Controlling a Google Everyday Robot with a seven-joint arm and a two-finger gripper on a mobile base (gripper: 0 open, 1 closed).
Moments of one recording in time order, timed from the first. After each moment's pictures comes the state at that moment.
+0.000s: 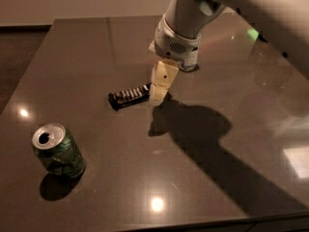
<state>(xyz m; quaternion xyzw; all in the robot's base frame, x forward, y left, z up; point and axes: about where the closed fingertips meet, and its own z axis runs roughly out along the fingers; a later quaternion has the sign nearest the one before) 0.562 -0.007 0.910 -0.70 0.68 0.09 0.20</state>
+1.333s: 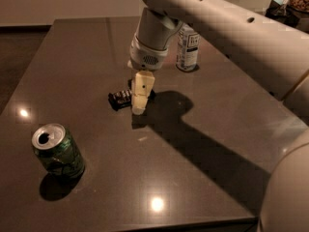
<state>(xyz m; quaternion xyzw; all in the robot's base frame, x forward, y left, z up) 0.576 0.047 0.856 -0.74 0.65 0.12 0.14</state>
